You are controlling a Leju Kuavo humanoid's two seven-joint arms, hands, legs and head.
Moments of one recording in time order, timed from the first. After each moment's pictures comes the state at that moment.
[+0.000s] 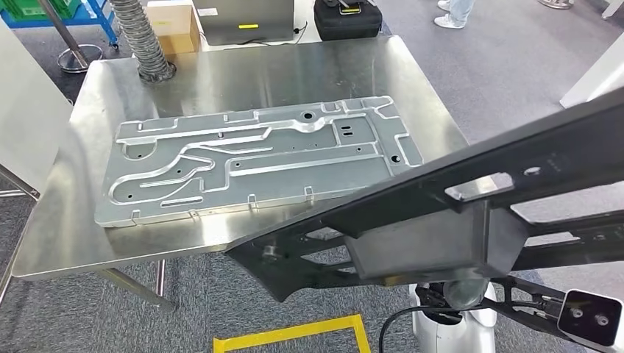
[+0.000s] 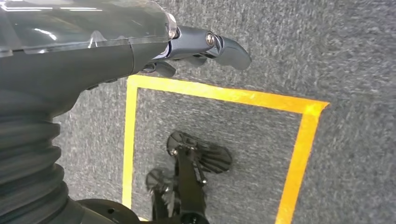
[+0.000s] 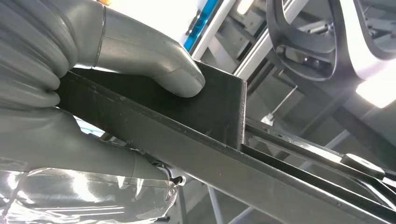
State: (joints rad) left arm -0.10 -0.02 1.27 -0.23 -0.90 -0.06 -0.33; right arm -0.15 0.23 0.01 -2.00 -0.30 0.89 -0.69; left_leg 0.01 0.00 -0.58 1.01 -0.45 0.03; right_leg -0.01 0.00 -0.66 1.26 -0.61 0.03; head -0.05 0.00
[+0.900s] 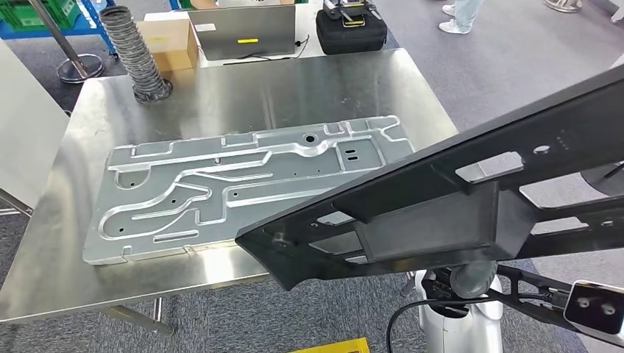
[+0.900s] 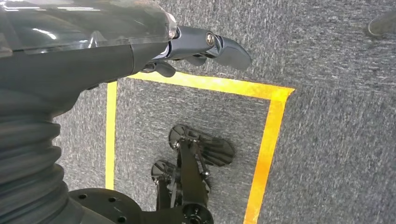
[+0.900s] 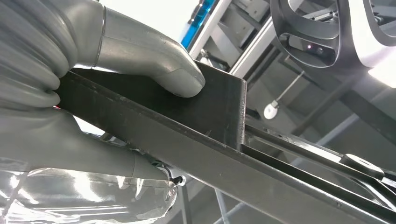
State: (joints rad) left arm -0.10 -0.02 1.27 -0.23 -0.90 -0.07 -0.33; right arm -0.18 0.18 0.01 -1.99 -0.32 0.84 -0.69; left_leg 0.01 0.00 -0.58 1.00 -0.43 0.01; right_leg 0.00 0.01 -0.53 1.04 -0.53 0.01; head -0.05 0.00
